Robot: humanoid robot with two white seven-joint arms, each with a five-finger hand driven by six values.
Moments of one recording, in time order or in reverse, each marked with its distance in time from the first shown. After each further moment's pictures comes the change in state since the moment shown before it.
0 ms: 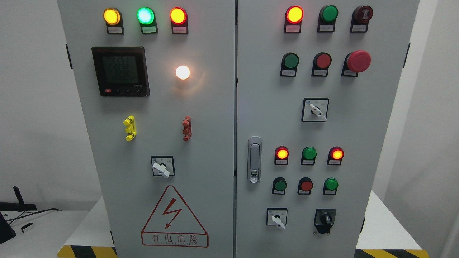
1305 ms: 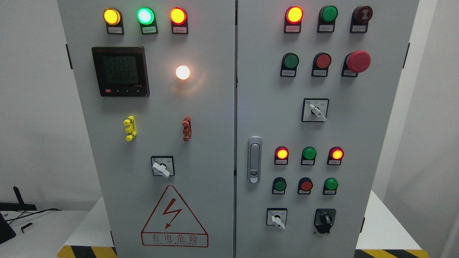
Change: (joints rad) left arm 0.000 0.000 0.000 0.000 0.000 0.000 0.000; right arm 0.429 -0.074 -0.052 -0.716 -0.016 -0.058 0.067
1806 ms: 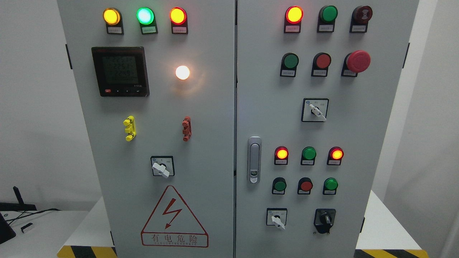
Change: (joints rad) left arm 0.000 0.000 0.000 0.000 0.000 0.000 0.000; right arm 0.058 -0.084 -0.104 -0.560 -0.045 -0.007 -0.047
